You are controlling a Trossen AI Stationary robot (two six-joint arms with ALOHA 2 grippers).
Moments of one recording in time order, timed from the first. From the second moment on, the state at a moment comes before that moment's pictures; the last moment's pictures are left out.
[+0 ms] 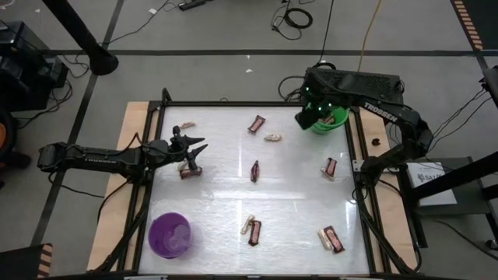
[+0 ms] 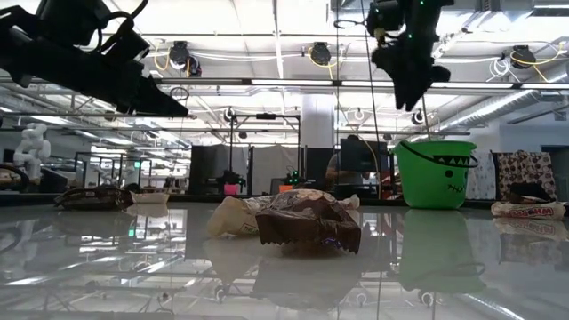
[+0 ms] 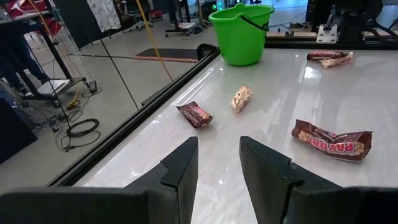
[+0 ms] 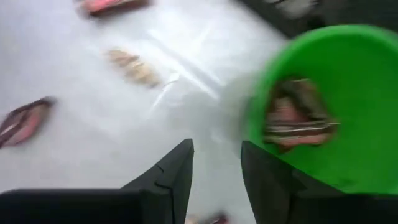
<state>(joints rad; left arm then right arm) 0.11 0.70 0.18 0.30 -0.37 0.06 -0.60 1.47 1.47 -1.27 0.09 0.36</state>
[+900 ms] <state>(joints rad) 0.11 0.70 0.18 0.31 -0.37 0.06 -0.38 1.47 0.92 -1.29 0.07 0.83</state>
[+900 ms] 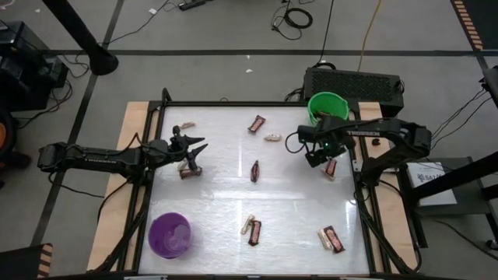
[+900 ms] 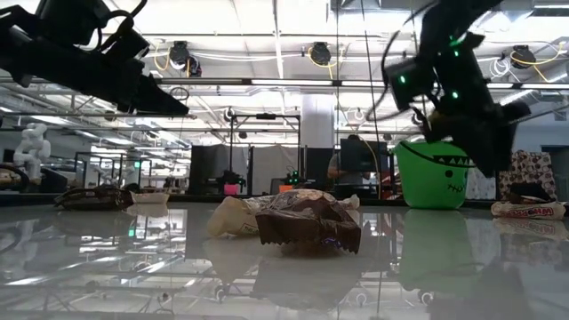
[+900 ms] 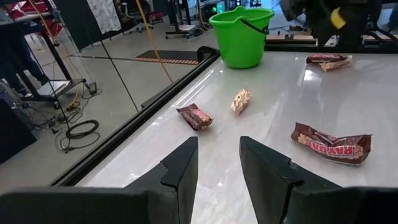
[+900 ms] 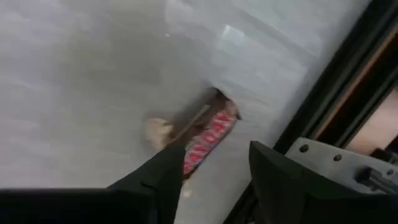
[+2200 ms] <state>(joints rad) 0.11 0.70 0.18 0.30 -0.37 0.06 -0.57 1.47 0.71 -1.05 -0.09 0.64</state>
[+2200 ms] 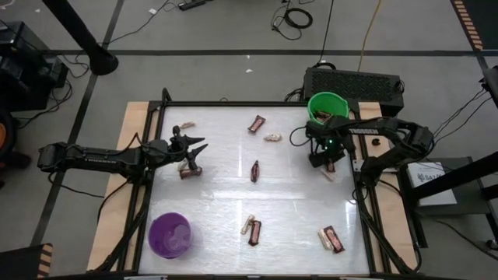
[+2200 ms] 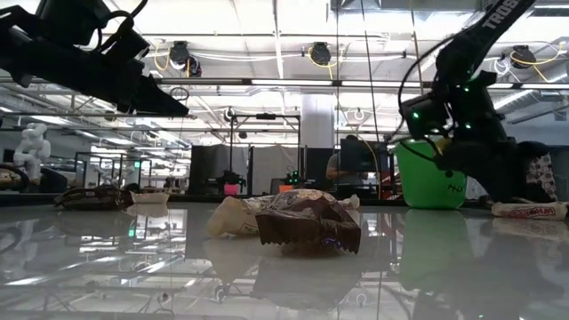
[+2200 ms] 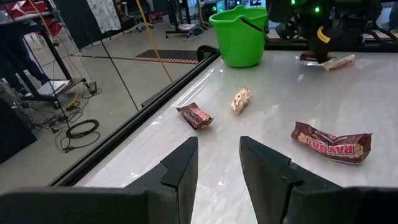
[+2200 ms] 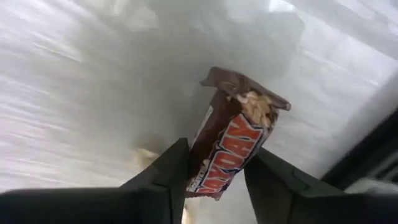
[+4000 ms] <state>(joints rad) 0.11 0.70 0.18 0.30 -0.37 0.06 -0.65 1.47 1.38 -1.22 0.58 0.58</state>
